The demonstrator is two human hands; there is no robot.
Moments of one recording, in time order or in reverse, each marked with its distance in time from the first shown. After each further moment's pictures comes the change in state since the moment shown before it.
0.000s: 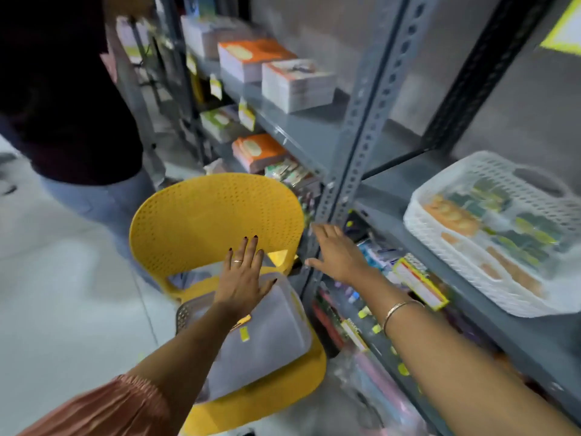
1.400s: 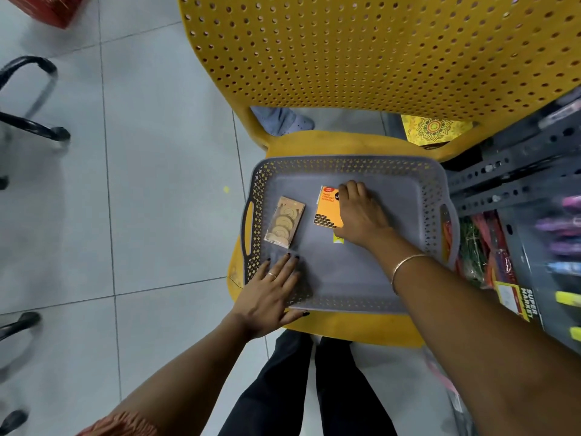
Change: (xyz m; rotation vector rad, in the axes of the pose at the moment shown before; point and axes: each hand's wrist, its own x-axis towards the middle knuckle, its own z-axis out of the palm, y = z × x) left_hand -0.200 -0.058 0.243 -0.087 -0.467 -0.135; right_hand 0.106 -0.065 0.367 -0.111 -0.394 -0.388
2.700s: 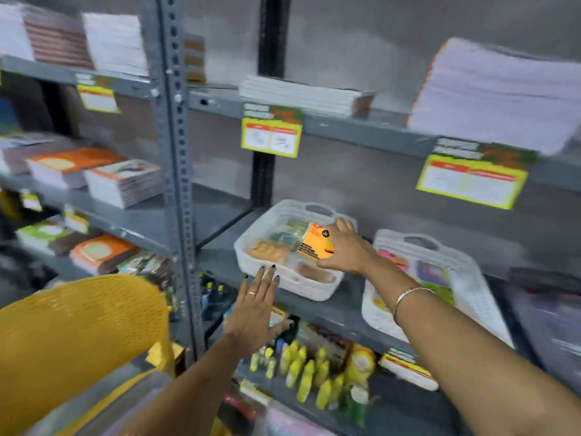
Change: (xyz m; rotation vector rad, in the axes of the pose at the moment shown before) left_hand 0.025 0.358 -0.351 0.193 0.621 0.807; right_hand -0.557 0.102 -0.343 0.053 0.704 0.924
